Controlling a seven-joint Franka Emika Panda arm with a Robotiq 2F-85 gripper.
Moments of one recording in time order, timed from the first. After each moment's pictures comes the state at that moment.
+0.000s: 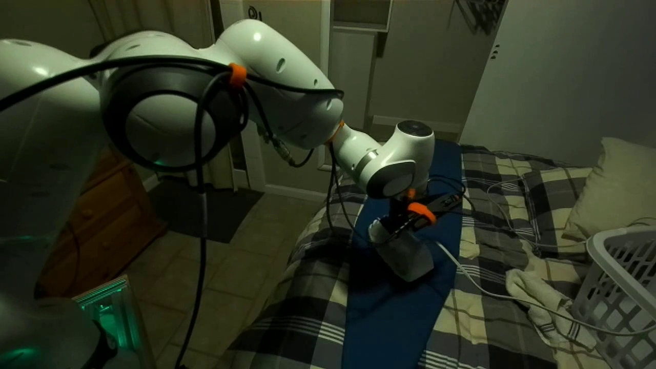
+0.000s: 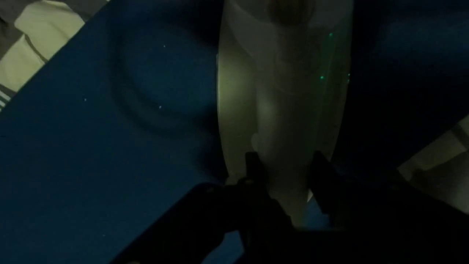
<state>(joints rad) -0.29 0.66 0.11 -1.65 -0.02 2.53 -1.61</state>
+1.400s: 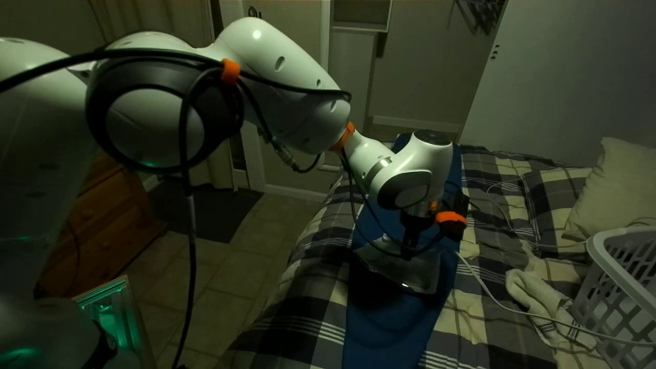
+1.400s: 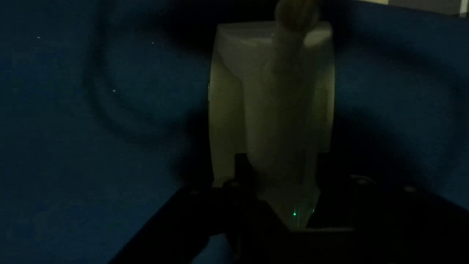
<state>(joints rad) -0.30 0.65 0.03 -1.65 -0.02 2.45 -2.23</state>
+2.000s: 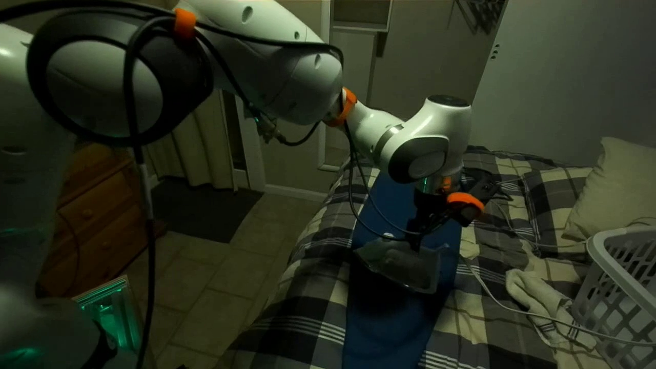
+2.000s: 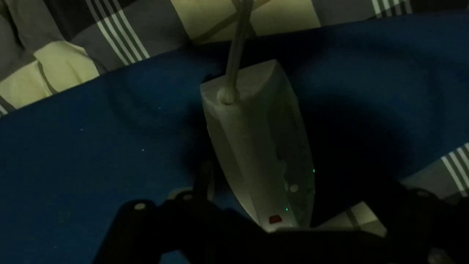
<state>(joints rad) -0.25 0.55 -0.07 -1.62 -0.03 2.32 -1.92</state>
